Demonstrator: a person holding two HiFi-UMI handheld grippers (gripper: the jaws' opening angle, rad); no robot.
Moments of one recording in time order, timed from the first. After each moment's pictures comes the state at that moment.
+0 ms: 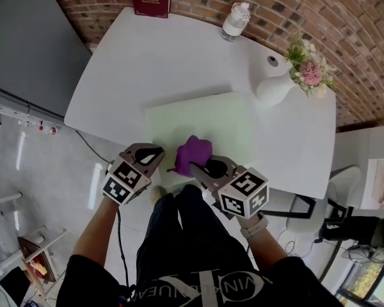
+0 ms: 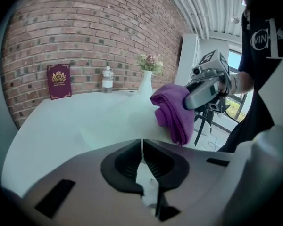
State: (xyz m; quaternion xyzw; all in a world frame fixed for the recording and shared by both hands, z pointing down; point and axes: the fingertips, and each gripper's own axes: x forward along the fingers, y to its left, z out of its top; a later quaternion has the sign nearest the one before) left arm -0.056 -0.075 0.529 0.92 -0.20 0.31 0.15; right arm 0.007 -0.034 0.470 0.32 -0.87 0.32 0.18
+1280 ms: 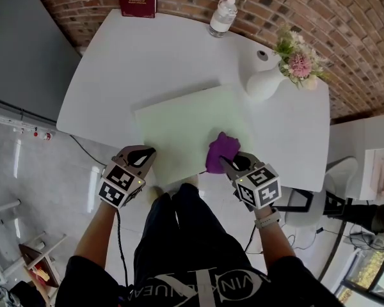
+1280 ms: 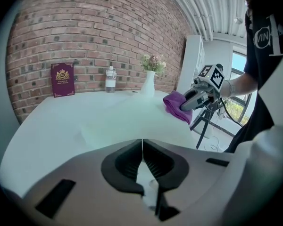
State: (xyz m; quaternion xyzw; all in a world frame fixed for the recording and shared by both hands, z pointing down) left arm -0.056 -0.073 0.535 0.91 -0.22 0.30 0.16; right arm 0.128 -0.024 0.523 0.43 -0.80 0.29 0.31
